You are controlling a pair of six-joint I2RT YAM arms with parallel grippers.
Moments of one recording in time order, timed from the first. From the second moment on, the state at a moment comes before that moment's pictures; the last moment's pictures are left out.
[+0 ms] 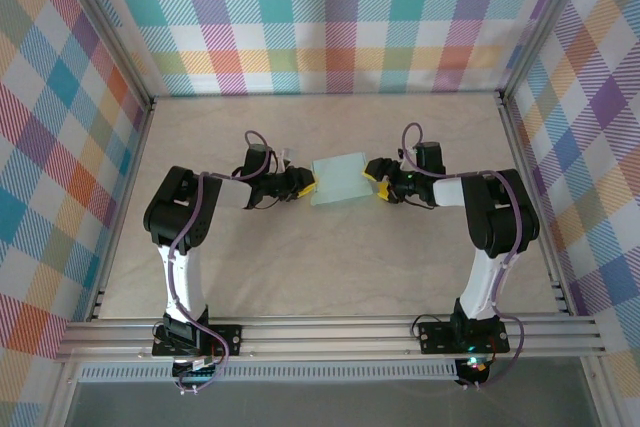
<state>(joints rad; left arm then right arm) -0.32 2.02 1.00 0.37 0.73 -0.93 0.19 1.90 0.90 0.29 -0.79 0.92</state>
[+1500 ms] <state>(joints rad) -0.29 2.01 0.97 0.44 0.81 -0.91 0.20 1.97 1.00 0.29 -0.91 0.96</state>
